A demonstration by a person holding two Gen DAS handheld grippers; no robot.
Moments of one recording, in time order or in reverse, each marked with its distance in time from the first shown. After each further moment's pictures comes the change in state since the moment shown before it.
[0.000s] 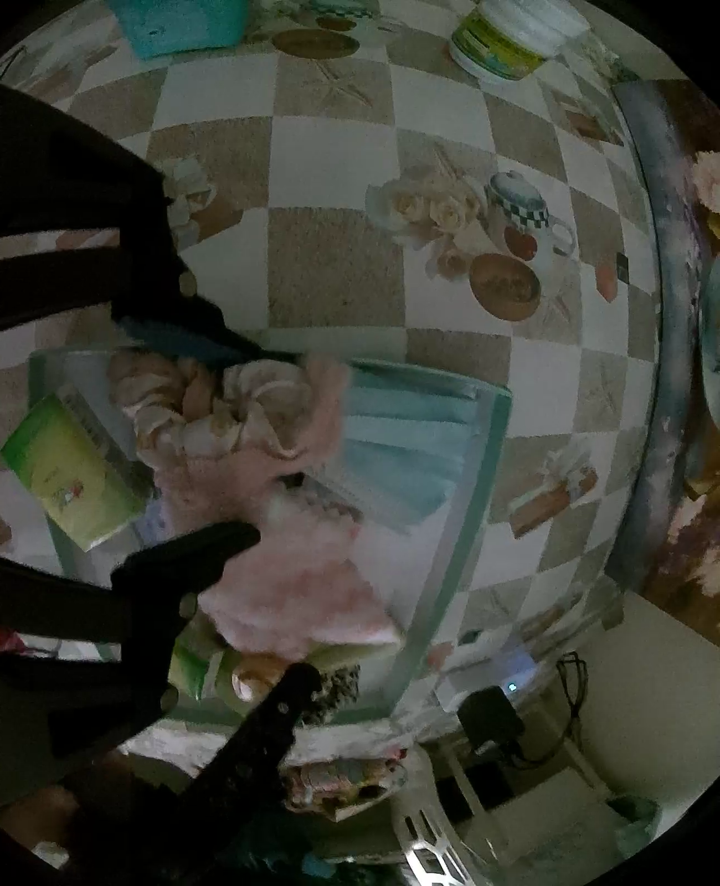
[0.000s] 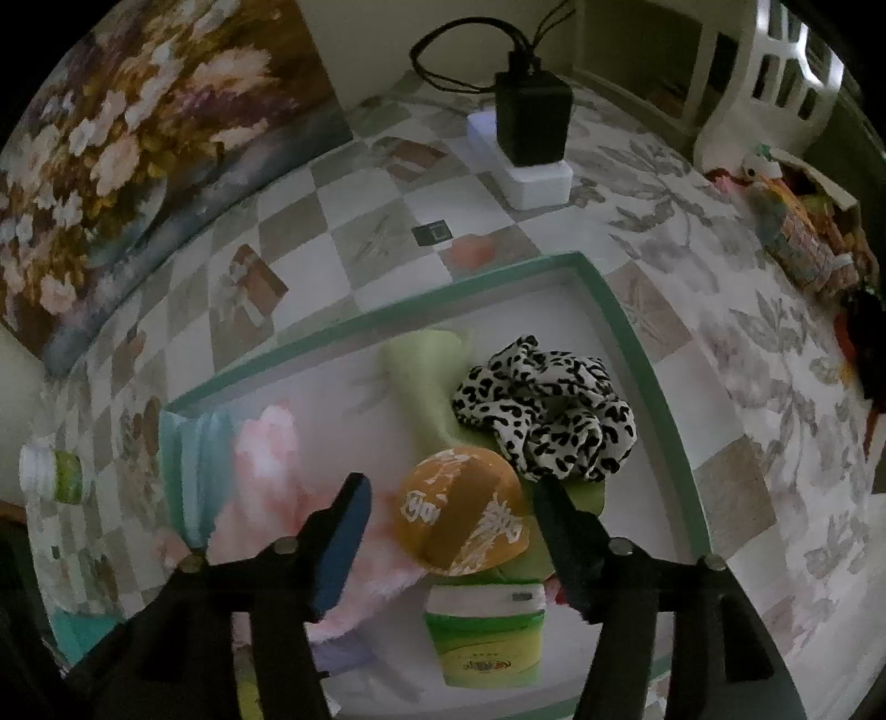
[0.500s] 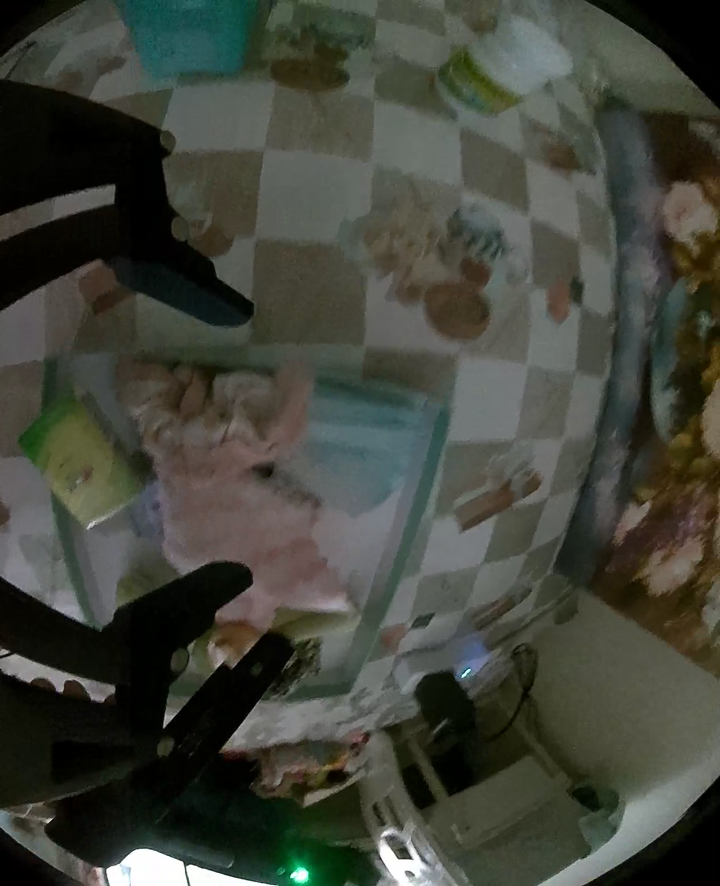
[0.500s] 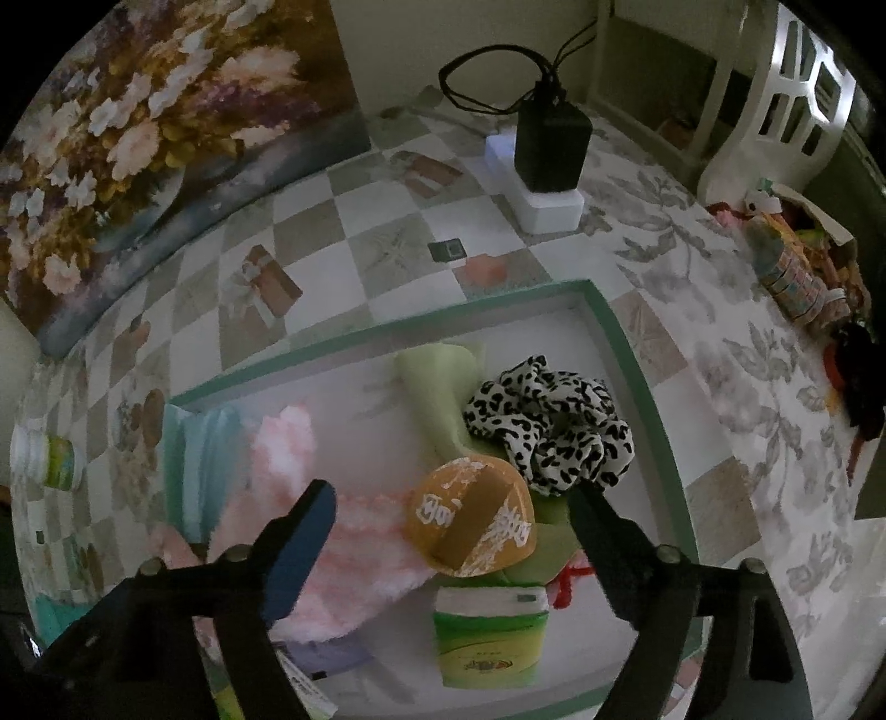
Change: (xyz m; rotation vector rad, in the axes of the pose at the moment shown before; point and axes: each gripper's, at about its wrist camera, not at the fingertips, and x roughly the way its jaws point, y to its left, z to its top) left arm -0.034 0.005 0.003 -0.031 -0.101 0.026; right arm -0.010 0.008 -0.001 -0.035 -0.048 -0.028
